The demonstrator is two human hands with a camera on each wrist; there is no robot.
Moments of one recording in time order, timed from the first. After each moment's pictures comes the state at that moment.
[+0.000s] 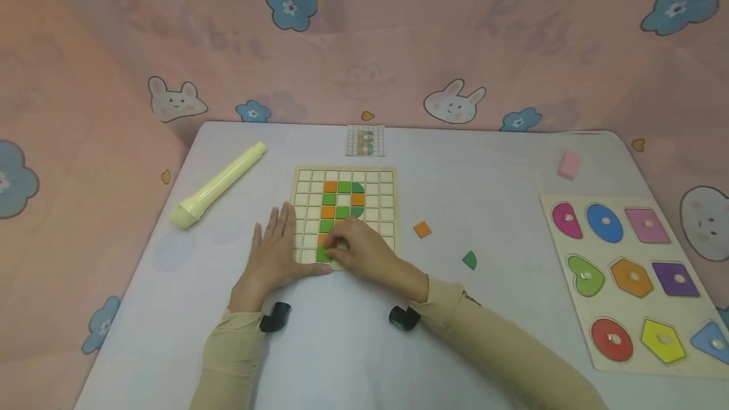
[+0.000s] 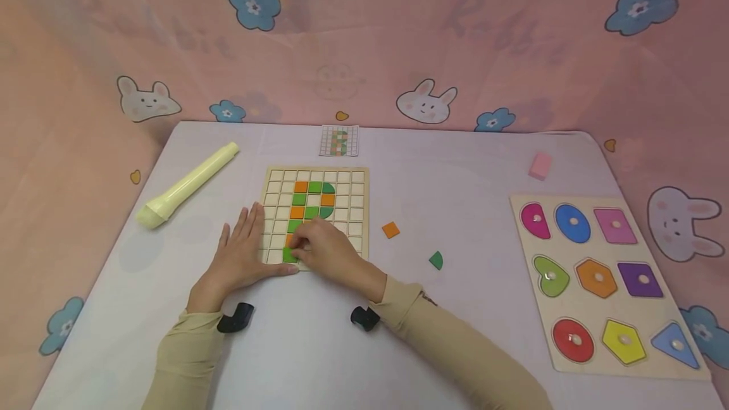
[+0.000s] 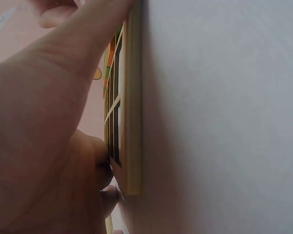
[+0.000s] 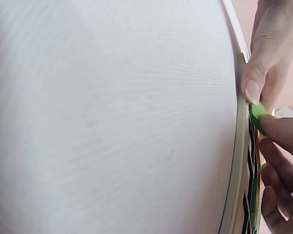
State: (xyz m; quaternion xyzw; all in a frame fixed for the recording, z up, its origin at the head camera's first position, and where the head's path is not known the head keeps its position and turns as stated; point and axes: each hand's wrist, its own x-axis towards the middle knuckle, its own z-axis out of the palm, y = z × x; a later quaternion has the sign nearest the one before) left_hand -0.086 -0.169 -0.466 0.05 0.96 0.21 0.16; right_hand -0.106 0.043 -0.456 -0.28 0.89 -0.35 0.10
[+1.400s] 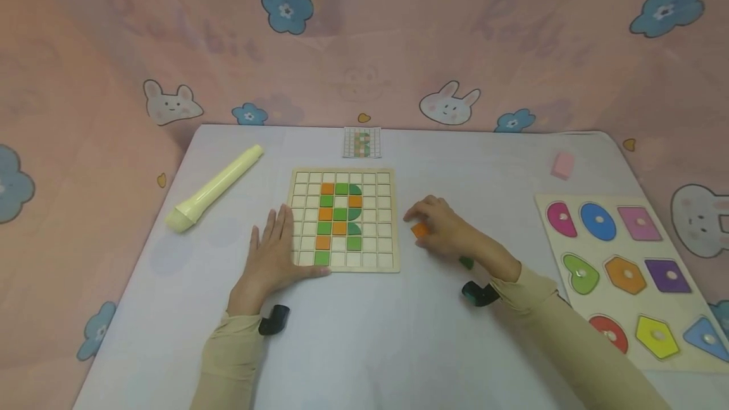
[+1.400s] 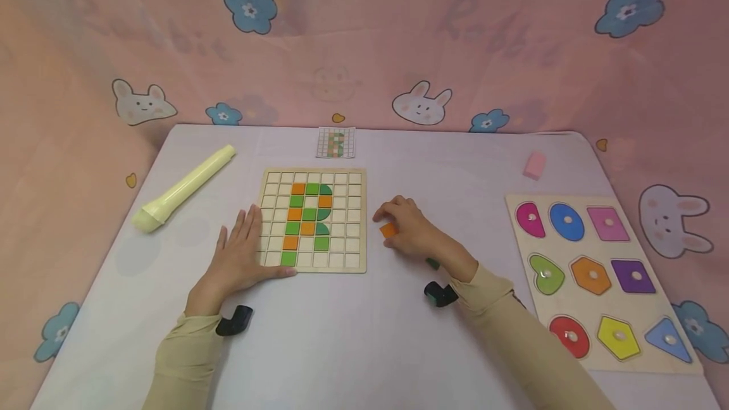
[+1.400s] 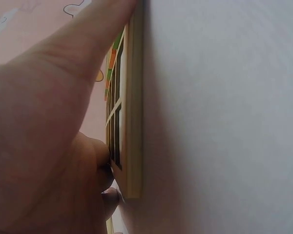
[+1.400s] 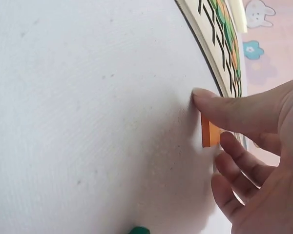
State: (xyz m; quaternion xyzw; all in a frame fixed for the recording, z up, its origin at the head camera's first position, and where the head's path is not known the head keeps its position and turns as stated) left_hand -0.086 -0.165 -0.464 0.04 0.96 0.22 0.17; right_hand -0.136 0.186 -0.443 -0.18 0.92 -0.29 0.19
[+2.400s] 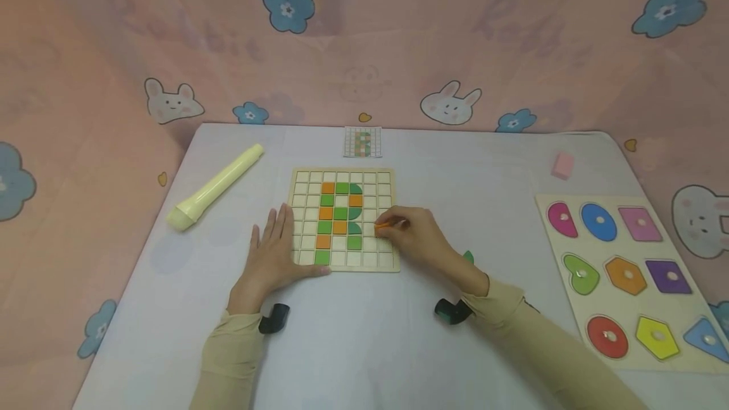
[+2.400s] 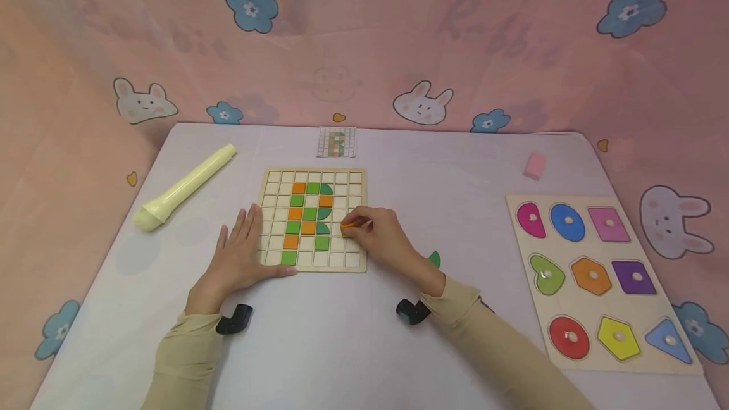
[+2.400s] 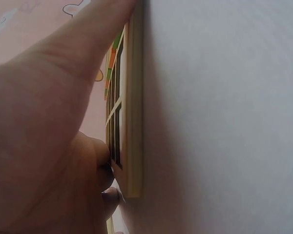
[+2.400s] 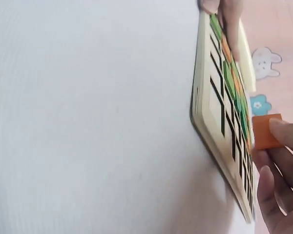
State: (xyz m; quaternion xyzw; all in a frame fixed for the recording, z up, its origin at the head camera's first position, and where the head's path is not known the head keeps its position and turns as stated) left_hand -0.085 -0.166 -0.462 0.04 0.96 0.23 0.17; right_hand -0.117 0.131 -0.449 -0.18 0.88 -0.44 0.04
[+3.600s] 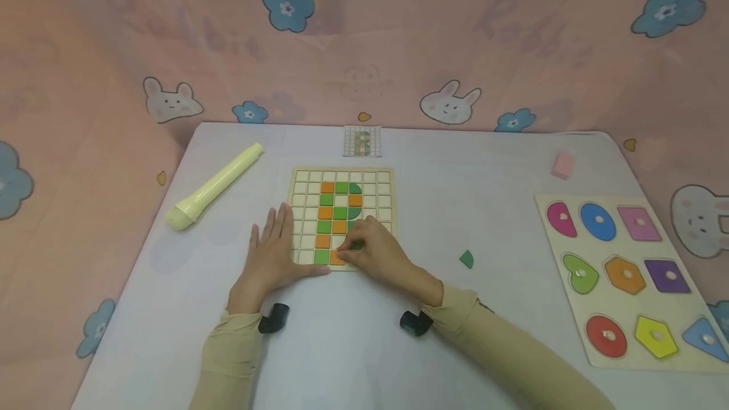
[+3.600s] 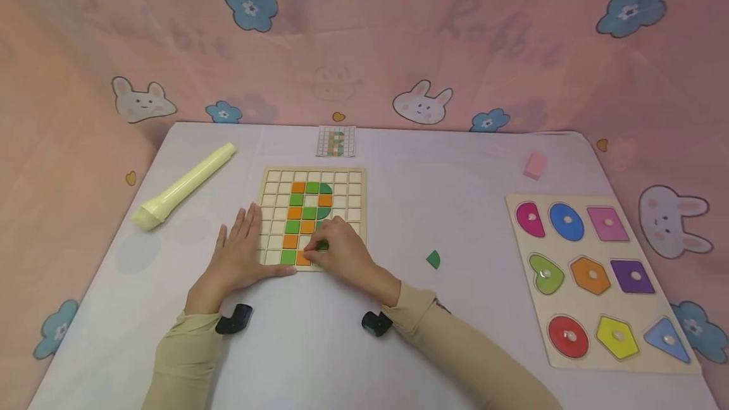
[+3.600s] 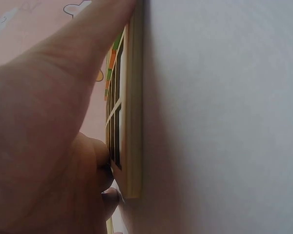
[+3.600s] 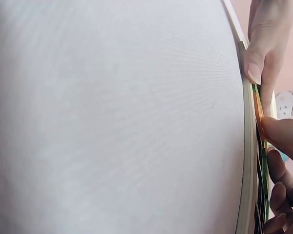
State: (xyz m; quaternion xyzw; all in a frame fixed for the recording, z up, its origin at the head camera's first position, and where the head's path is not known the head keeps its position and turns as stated) left_hand -0.085 -0.166 -0.462 0.04 0.96 0.22 0.17; right_hand -0.100 0.068 -0.465 -0.22 0.89 -0.40 0.07
